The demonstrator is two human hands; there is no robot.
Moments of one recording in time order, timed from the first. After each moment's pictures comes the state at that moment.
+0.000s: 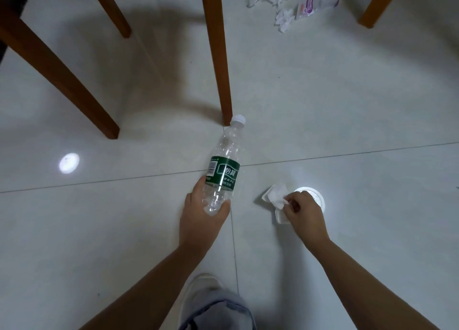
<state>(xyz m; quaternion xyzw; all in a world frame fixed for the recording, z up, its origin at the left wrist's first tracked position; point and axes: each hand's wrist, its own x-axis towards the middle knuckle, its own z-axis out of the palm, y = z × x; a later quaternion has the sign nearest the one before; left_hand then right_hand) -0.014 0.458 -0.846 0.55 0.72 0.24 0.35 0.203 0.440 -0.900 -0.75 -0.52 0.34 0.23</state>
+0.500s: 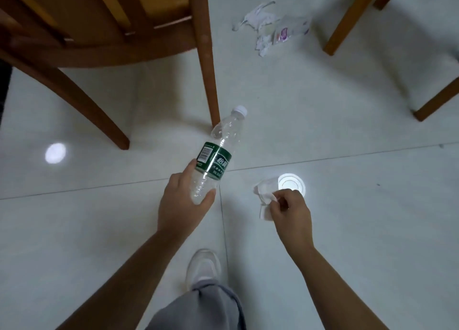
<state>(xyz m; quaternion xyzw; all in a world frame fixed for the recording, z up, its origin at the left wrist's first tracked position) -0.022 0.480 -0.659 0.64 0.70 0.16 0.29 0.183 0.425 -0.685 -0.79 -0.44 0.33 0.27</state>
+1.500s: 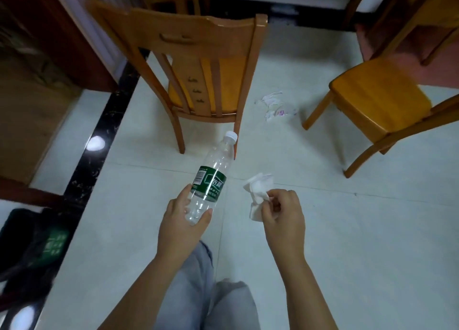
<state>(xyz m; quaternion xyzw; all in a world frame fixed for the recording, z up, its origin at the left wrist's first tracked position) -0.024 0.236 -0.193 0.47 0.75 0.30 0.35 0.162 0.257 -0.169 -0.70 -0.56 0.27 0.35</state>
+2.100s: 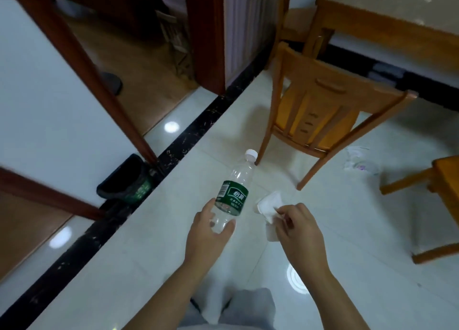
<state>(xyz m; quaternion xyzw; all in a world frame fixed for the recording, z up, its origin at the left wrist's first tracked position) -0.151 0.094 -0.118 0.26 0.81 0.41 0.32 0.008 0.187 -0.082 -0.49 -0.80 0.27 0.21</state>
